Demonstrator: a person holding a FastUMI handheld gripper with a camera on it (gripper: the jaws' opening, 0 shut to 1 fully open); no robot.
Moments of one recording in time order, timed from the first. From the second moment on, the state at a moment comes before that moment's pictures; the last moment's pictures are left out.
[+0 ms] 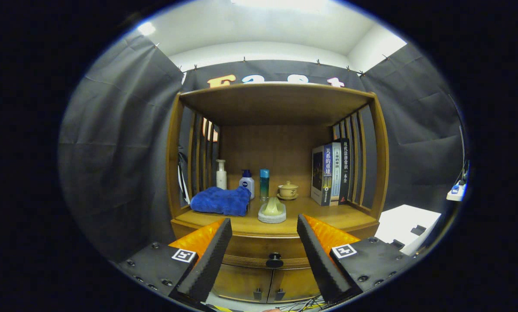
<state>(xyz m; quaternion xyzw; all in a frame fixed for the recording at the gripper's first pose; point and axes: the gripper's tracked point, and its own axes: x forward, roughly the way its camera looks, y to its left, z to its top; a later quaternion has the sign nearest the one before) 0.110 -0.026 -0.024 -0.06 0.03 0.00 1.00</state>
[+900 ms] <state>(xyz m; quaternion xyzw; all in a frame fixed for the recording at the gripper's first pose) -0.013 -0.015 0.009 -0.04 0.03 0.00 1.00</state>
